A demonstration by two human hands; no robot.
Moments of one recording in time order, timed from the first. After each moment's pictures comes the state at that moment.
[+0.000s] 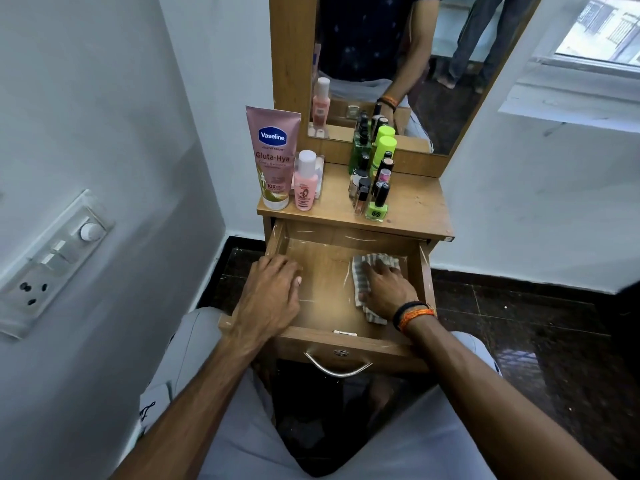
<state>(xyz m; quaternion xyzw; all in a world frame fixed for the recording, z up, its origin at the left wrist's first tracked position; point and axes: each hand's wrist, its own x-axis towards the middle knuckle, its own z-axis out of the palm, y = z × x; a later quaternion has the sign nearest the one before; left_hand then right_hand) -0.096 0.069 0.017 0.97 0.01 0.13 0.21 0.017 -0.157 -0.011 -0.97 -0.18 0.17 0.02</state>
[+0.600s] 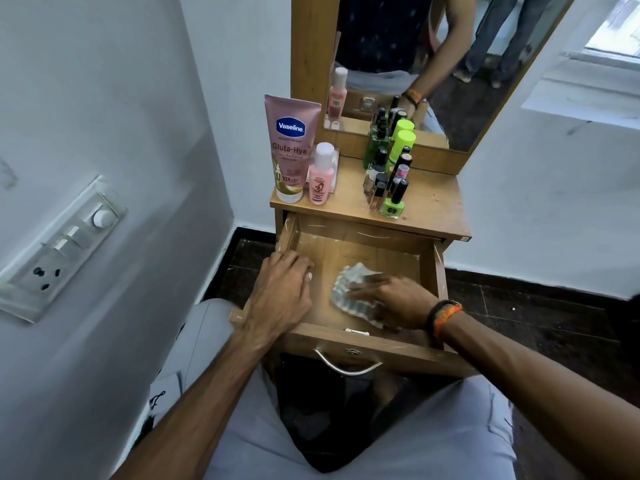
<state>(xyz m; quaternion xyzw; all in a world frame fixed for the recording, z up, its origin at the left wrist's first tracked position) -0.098 0.069 0.016 0.97 0.01 0.13 0.22 0.012 -0.168 -0.004 -0.87 -0.45 0.18 -0.04</state>
